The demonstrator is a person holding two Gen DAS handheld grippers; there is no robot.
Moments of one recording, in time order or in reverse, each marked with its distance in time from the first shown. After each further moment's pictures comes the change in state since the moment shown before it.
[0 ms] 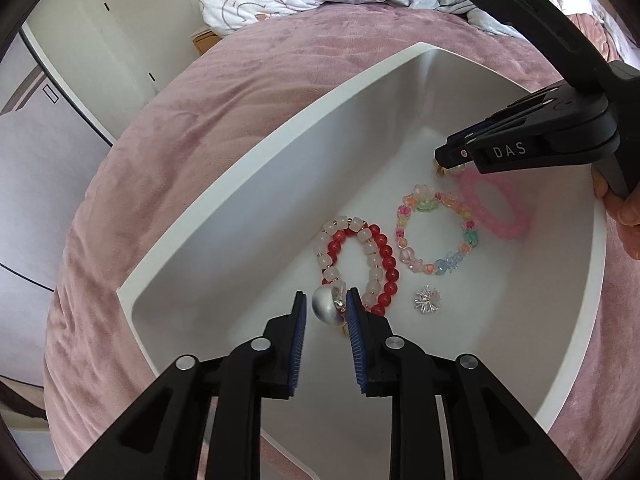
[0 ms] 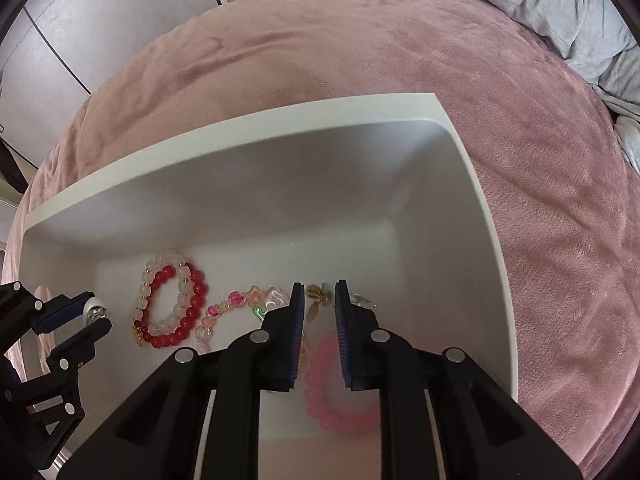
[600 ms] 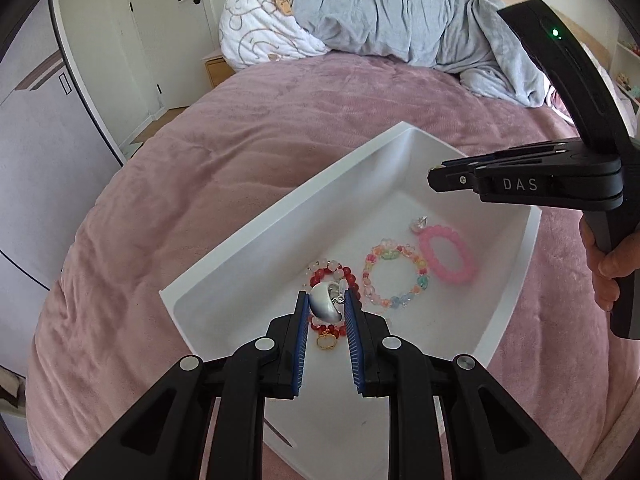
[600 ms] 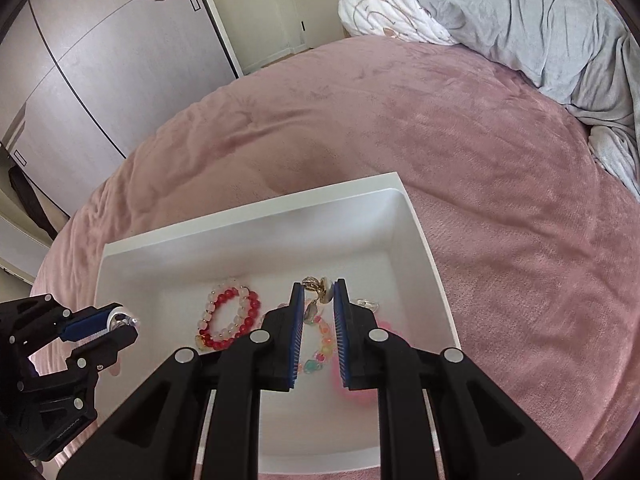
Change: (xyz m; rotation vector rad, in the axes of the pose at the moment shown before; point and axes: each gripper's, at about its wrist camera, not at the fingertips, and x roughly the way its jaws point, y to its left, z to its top) left arm -0.056 0.005 0.001 -0.100 -0.120 -0.081; right arm -0.070 -0.001 -0.013 0.054 -0.172 0.064
